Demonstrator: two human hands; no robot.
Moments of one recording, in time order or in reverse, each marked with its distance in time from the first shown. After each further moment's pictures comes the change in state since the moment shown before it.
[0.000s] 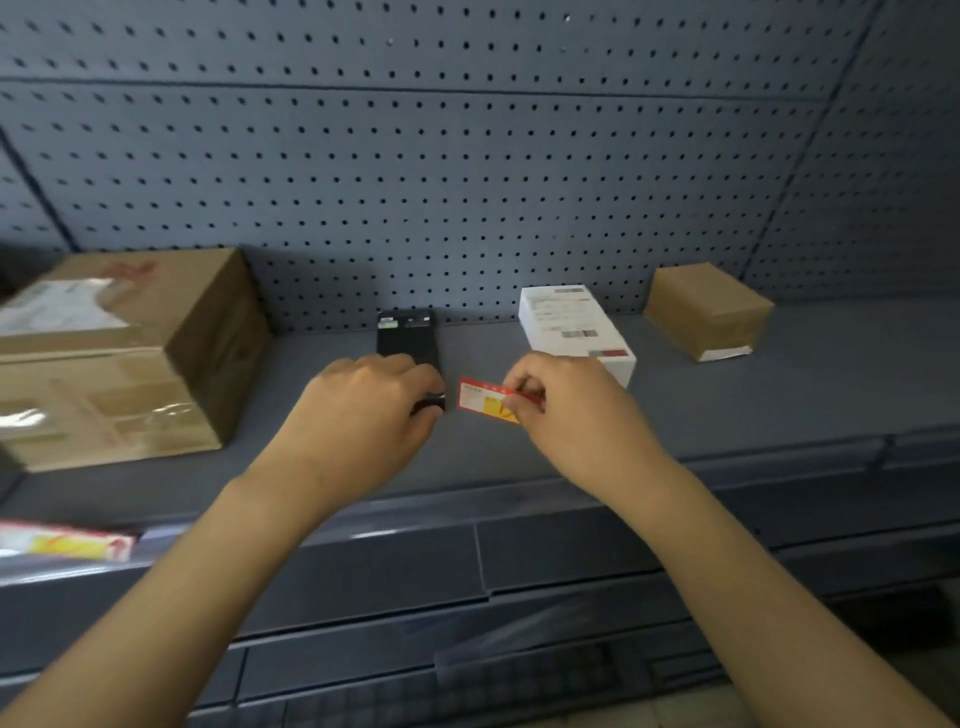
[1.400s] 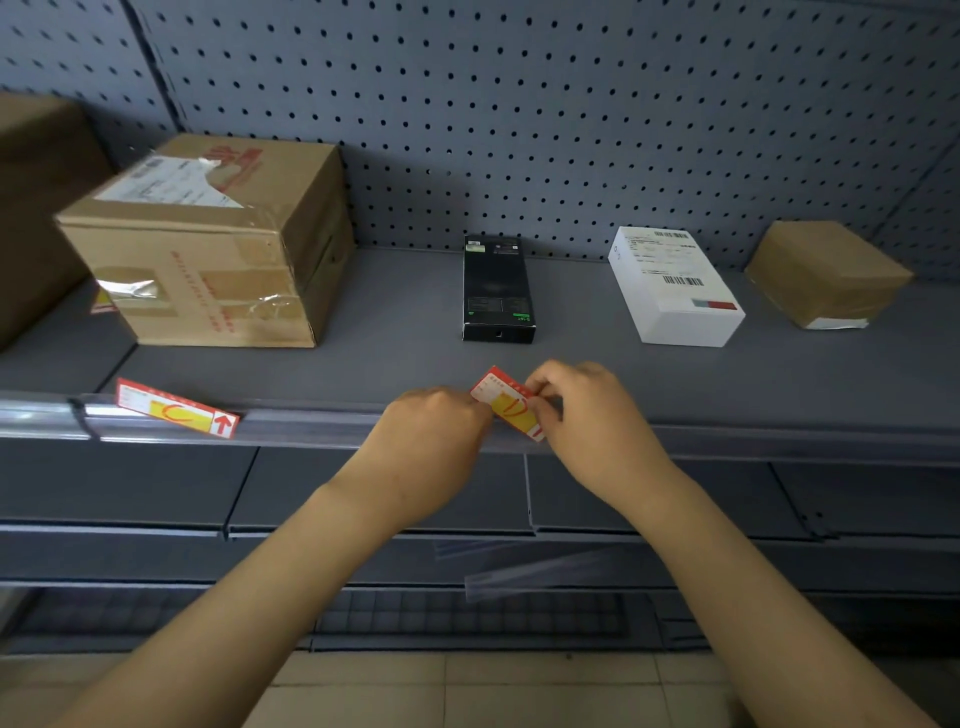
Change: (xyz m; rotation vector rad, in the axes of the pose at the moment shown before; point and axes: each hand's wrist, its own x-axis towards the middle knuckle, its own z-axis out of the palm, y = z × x) left_hand -0.077 -0.007 0.047 0.006 -0.311 -0.104; right_hand -0.022 -0.022 0.083 -0.015 -0.149 -0.055
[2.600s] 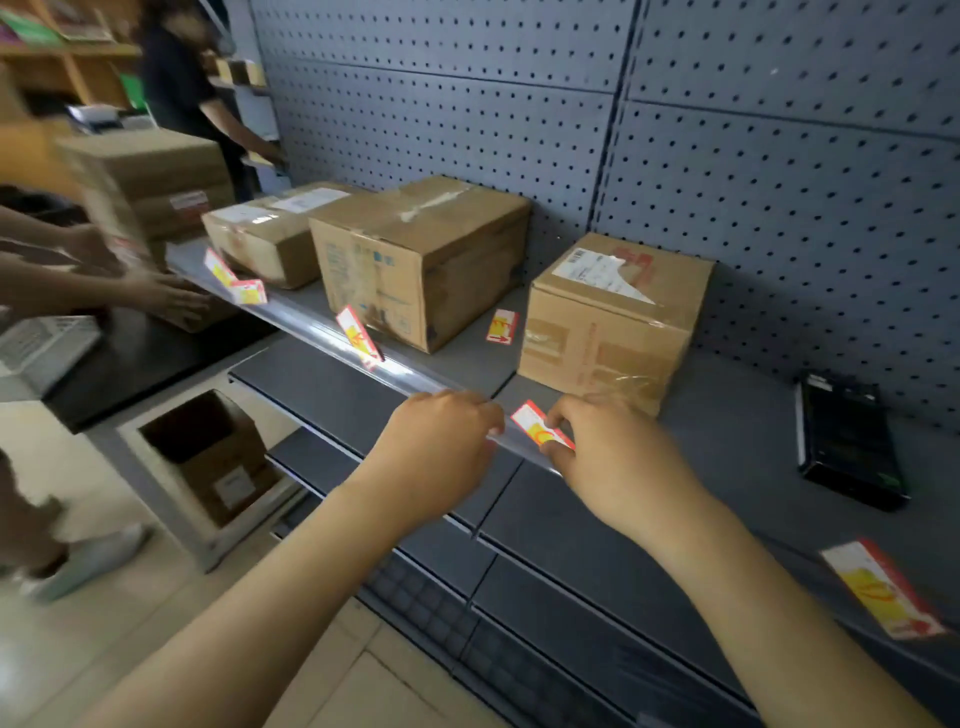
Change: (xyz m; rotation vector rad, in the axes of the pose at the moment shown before) left_hand -0.187 -0.155 -0.083 0.064 0.127 -0.576; right_hand 0.023 -0.243 0.070 -0.166 -0.182 -0.534
